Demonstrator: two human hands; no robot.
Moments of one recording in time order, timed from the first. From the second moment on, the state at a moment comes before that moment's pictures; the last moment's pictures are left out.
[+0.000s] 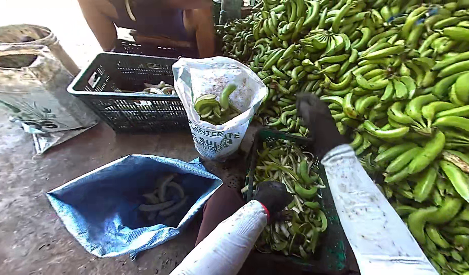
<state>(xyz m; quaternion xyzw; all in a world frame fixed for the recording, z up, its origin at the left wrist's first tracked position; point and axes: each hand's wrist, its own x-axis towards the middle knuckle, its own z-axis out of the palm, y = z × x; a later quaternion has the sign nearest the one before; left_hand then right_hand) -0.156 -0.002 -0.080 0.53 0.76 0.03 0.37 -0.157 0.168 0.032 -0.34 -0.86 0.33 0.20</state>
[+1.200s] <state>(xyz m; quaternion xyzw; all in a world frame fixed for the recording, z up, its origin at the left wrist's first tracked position) -0.091 0.008 -0.082 0.47 0.47 0.61 0.43 0.037 0.133 -0.065 -0.27 -0.47 0.63 0.55</state>
